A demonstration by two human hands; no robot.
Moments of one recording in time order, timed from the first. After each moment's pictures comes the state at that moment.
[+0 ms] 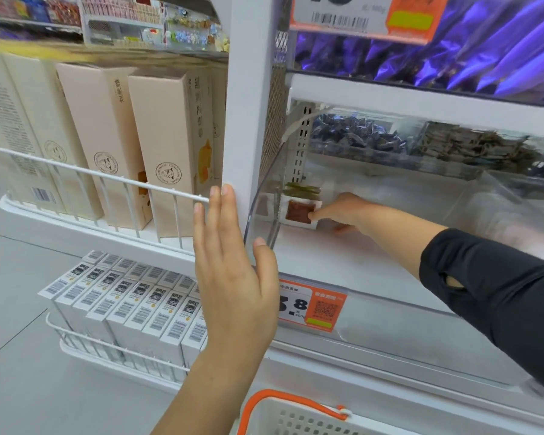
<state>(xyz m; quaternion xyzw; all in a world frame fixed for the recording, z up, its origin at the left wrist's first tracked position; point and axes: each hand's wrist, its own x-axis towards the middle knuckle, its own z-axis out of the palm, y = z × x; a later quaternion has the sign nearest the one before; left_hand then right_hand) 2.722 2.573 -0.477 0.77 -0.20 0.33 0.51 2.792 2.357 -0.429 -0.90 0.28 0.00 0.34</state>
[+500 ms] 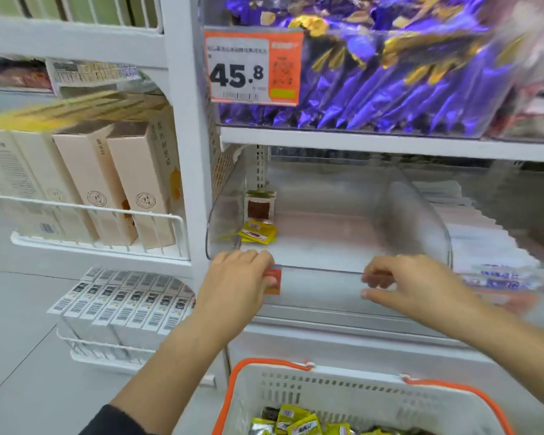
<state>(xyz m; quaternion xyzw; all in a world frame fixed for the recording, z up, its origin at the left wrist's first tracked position) 2.696 2.577 -0.450 0.85 -0.46 0.24 0.12 2.537 2.366 -0.395 -0.98 0.18 -0.02 0.07</state>
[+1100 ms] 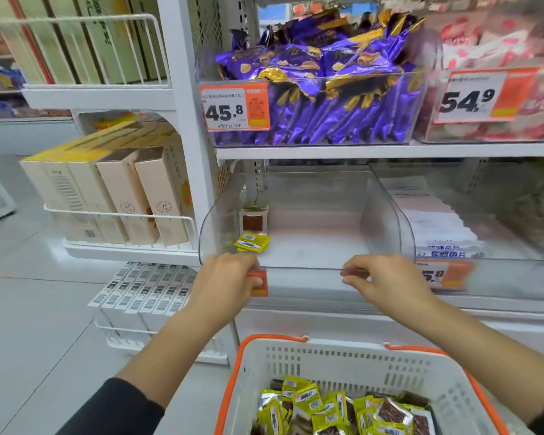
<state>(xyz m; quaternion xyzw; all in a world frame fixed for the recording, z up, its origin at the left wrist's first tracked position) 2.640 2.608 -0.415 0.88 -0.42 0.17 0.15 2.487 2.392 -0.399 -0.97 0.18 -0.14 0.11</state>
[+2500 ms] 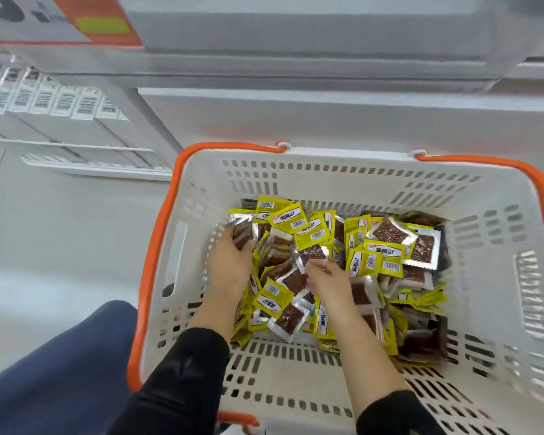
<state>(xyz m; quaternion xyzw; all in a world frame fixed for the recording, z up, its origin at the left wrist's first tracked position) 2.546 2.586 -0.749 0.93 0.02 -0.19 0.30 2.432 2.473 -0.770 -0.57 0.52 0.08 0.63</state>
